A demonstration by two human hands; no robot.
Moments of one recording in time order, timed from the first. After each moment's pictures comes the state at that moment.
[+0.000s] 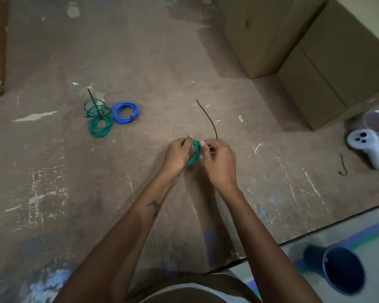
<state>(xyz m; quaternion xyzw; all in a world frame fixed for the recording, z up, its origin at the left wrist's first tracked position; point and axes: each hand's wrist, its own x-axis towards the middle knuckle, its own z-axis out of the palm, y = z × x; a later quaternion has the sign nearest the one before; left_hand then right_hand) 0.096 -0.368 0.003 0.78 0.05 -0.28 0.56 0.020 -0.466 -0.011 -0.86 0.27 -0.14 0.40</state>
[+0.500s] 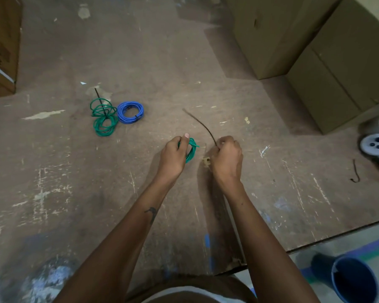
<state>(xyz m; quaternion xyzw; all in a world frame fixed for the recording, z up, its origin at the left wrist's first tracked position) 0.098 -0.350 -0.004 0.83 0.00 -0.19 0.52 0.041 -0.481 -0.016 -0.86 0.38 -0.07 0.32</state>
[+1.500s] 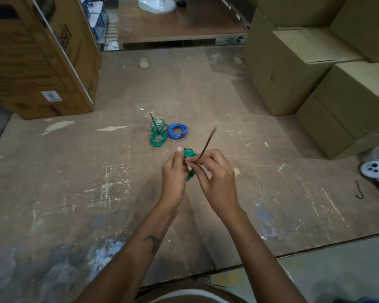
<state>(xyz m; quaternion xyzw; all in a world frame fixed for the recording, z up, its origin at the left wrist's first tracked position) 0.029 -0.212 0.098 0.63 0.08 -0.11 0.76 -0.023 -0.315 0.104 -0.87 -0.01 -0.30 0.40</state>
